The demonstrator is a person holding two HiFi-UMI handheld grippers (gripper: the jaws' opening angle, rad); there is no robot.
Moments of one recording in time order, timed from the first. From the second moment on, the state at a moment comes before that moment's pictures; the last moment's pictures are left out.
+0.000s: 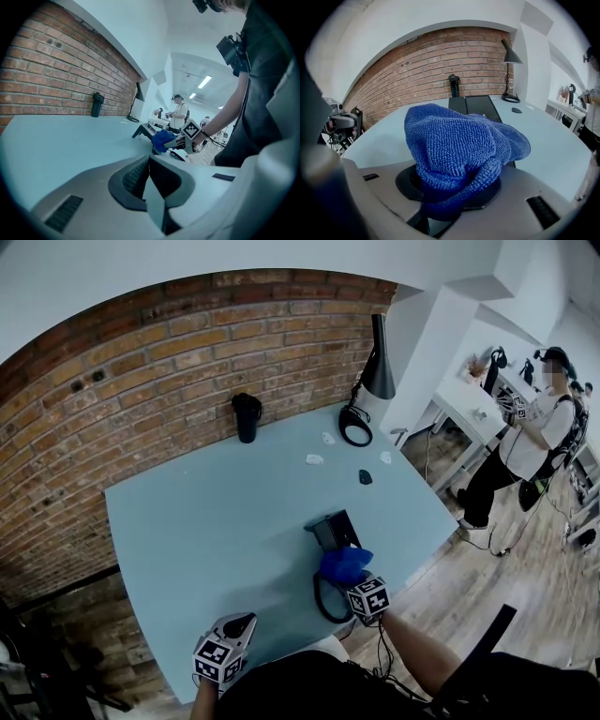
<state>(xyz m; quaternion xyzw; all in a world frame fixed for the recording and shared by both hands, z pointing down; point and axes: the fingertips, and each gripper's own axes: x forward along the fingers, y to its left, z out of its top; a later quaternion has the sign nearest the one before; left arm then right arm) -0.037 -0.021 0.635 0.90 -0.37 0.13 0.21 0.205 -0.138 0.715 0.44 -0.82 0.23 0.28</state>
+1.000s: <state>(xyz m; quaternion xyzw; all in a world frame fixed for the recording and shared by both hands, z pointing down) -0.042 -0.026 0.633 0.89 -0.38 0.12 0.21 0.181 -0.240 0.608 0.39 -0.88 0.12 0.22</state>
